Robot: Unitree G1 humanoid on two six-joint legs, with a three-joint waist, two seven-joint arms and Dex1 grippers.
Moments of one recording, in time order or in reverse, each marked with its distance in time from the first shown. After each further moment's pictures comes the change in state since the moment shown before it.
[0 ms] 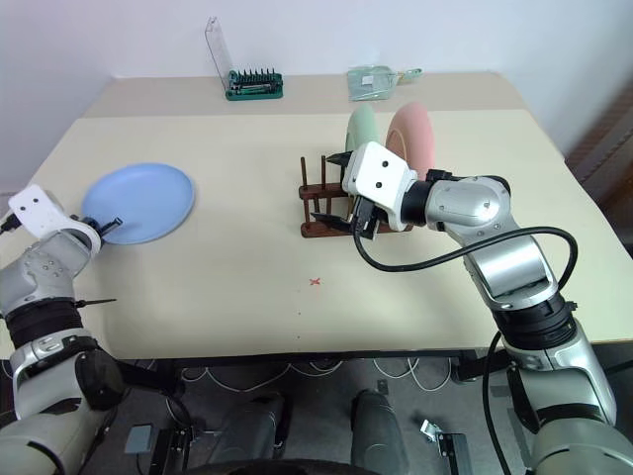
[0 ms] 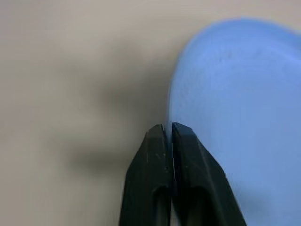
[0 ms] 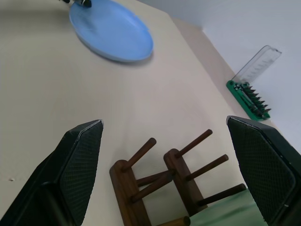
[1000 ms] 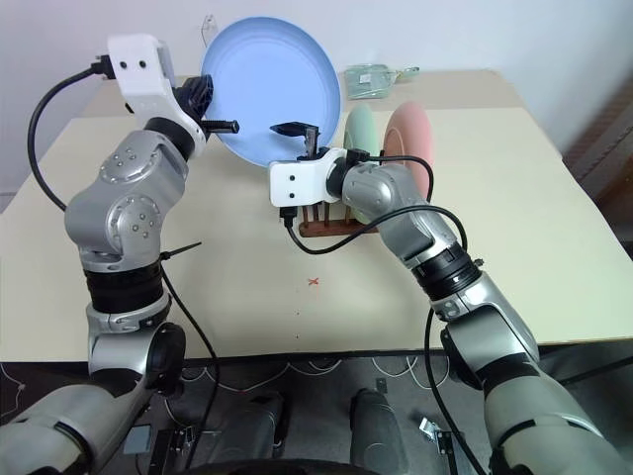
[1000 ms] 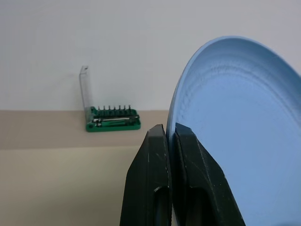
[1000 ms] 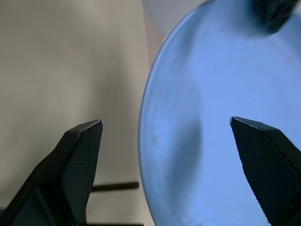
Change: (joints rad) left arm -0.232 -0.237 -0.433 -0.541 0.041 0.181 -0.017; right arm -0.279 0.277 0.258 0.552 -0.649 -0.530 -0.267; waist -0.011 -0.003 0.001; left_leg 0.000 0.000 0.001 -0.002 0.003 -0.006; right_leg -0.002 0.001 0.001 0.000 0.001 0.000
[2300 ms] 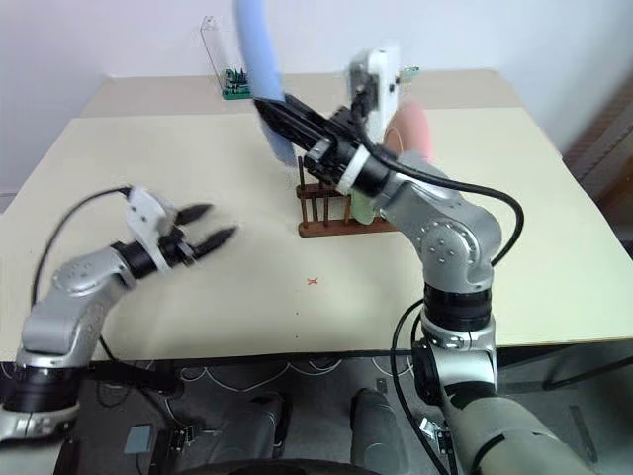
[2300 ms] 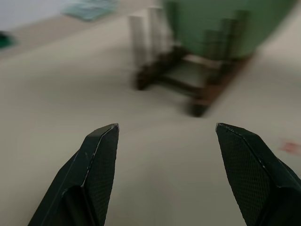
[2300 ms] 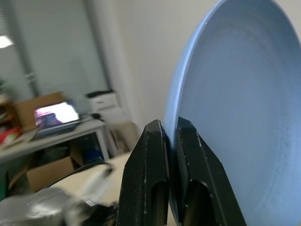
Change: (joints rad) left arm 0.658 0.386 -0.110 -0.029 -0.113 -0.444 -0.826; right arm 0.201 0.221 -0.565 -0.554 1.265 0.986 -0.142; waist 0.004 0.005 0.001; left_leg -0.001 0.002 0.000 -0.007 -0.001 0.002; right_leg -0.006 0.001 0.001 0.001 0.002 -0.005
